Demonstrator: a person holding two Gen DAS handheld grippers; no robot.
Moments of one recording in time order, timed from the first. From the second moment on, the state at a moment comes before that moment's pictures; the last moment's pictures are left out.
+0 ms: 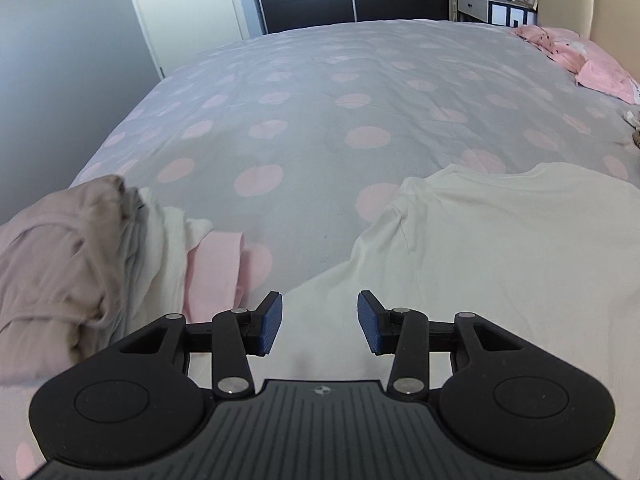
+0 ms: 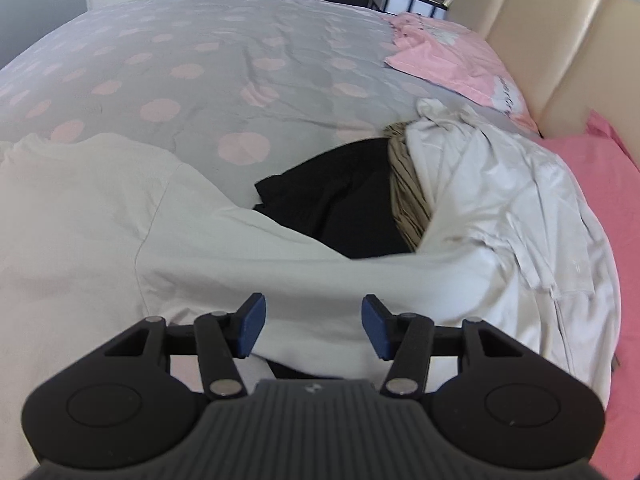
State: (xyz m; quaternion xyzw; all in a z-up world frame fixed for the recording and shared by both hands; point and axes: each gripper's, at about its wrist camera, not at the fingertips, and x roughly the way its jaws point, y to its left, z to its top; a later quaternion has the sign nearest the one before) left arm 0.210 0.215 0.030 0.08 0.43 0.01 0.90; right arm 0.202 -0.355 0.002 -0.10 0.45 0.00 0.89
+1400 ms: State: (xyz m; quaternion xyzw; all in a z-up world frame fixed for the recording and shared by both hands) left arm 0.311 0.187 -0.059 0.16 0.50 0.04 0.85; right arm 0.353 -0.273 -0.071 -0.10 0.43 0.06 0.90
